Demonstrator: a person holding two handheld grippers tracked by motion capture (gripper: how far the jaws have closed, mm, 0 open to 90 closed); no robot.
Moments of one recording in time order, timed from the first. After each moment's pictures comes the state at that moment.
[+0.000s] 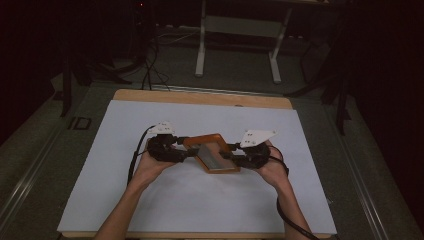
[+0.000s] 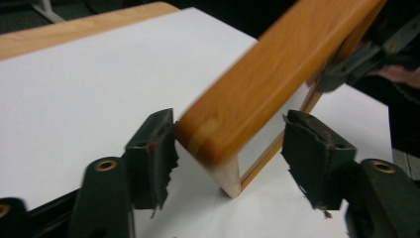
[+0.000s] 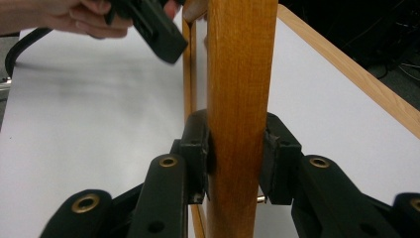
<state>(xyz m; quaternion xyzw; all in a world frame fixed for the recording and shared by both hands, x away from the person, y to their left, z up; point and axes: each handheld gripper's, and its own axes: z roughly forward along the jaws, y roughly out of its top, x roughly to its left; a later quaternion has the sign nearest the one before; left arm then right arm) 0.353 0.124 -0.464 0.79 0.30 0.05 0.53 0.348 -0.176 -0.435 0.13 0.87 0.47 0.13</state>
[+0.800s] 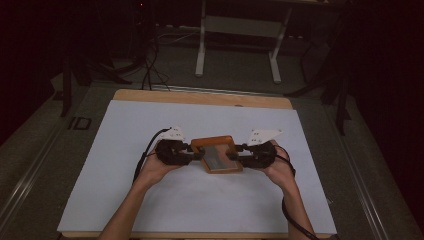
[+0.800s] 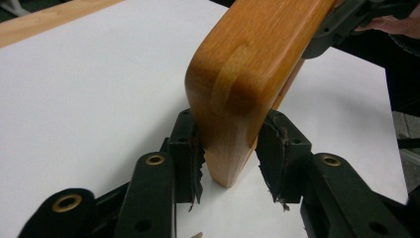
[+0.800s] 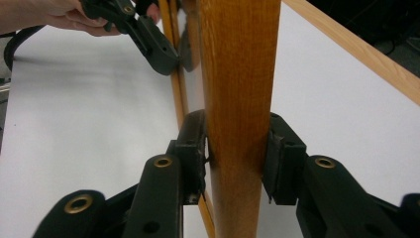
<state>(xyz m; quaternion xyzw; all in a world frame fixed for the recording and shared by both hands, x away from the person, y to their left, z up) 0.353 0.105 -0.471 0.83 0.24 0.05 0.51 0.353 -0.194 -0.439 0.16 0.87 0.45 0.11</state>
